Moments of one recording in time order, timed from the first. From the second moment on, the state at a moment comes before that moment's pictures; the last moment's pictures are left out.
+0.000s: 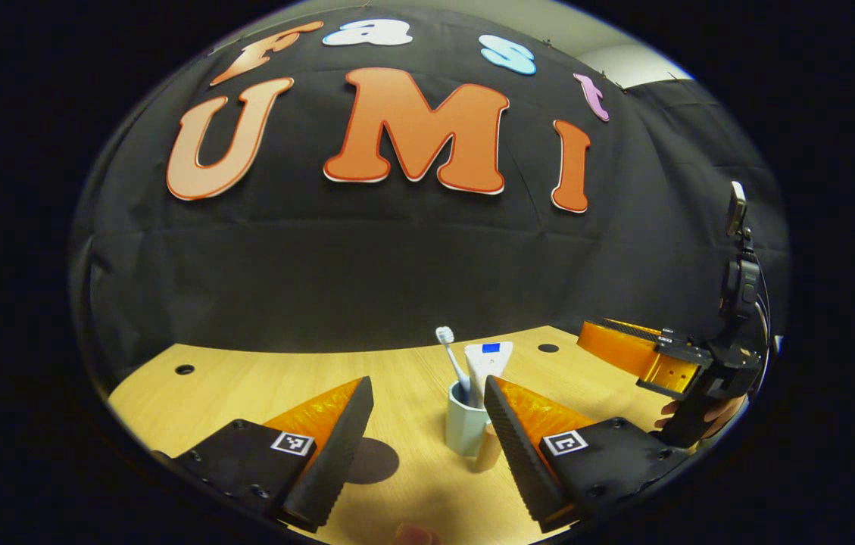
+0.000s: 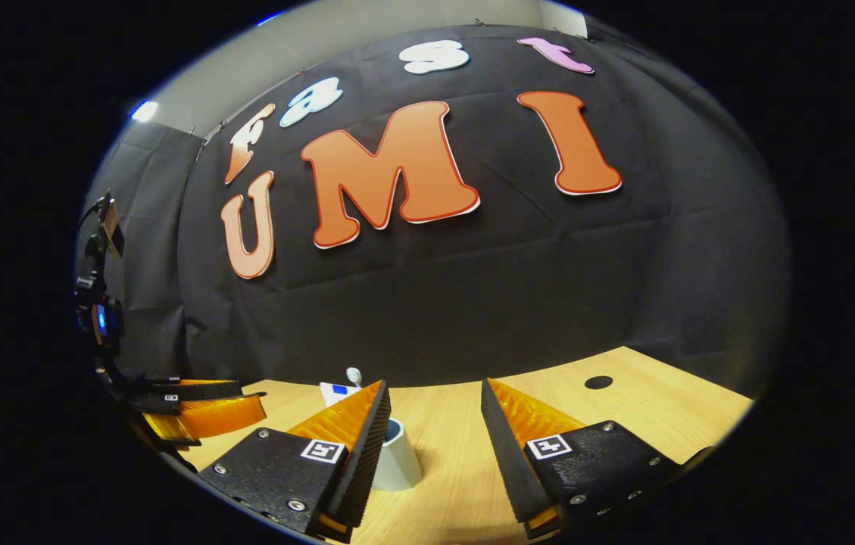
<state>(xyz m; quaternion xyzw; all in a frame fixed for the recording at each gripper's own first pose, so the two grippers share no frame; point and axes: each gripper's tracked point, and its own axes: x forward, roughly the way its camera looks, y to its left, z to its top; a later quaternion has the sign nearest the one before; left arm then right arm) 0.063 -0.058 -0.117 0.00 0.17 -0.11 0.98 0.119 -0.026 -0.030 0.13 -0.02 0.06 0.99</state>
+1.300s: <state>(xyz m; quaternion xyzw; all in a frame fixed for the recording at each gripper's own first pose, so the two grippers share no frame) 0.015 0.036 -0.042 0.02 0.07 -0.04 1.00 0.105 0.066 -0.122 0.08 0.42 0.02 0.91</state>
